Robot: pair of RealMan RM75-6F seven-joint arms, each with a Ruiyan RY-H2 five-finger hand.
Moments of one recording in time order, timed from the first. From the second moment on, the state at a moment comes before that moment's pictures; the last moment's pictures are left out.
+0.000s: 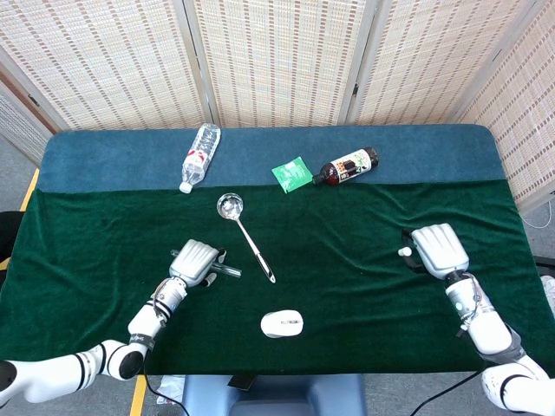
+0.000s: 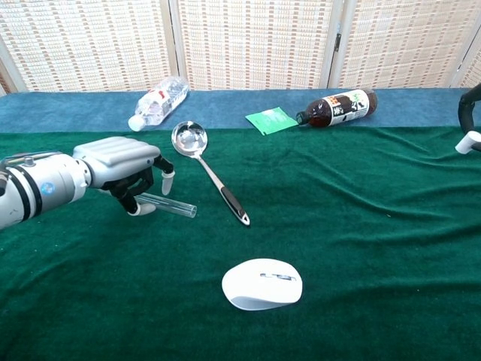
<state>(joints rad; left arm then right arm) -0.76 -1.65 -0.17 -1.33 1.11 0.84 0.50 0.53 -1.13 0.09 -1.65 -1.18 1.03 -0.34</state>
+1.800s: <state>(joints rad) -0.78 -1.66 -0.15 -1.26 1.00 0.85 0.43 0.53 -1.14 0.10 -1.63 -1.18 1.02 -0.30</state>
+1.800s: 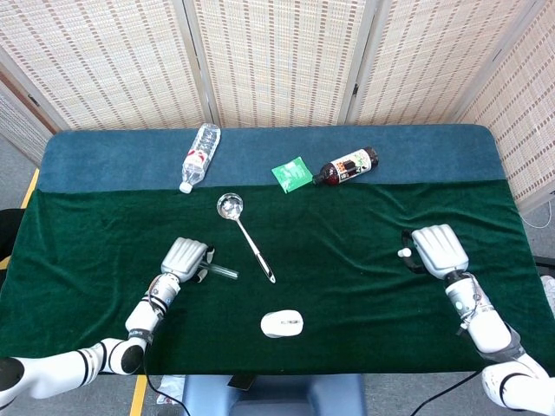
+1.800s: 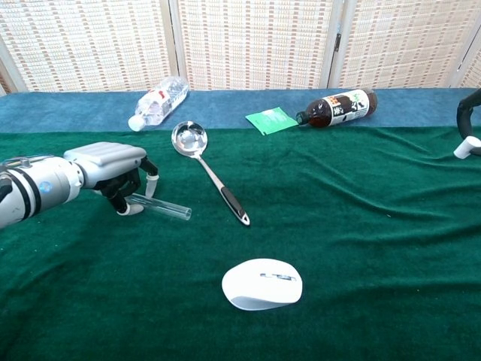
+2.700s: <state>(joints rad) -0.73 -1.40 -0.27 -1.75 1.00 0.80 0.00 0.65 -1.10 0.21 -1.87 -1.41 1.01 -0.05</state>
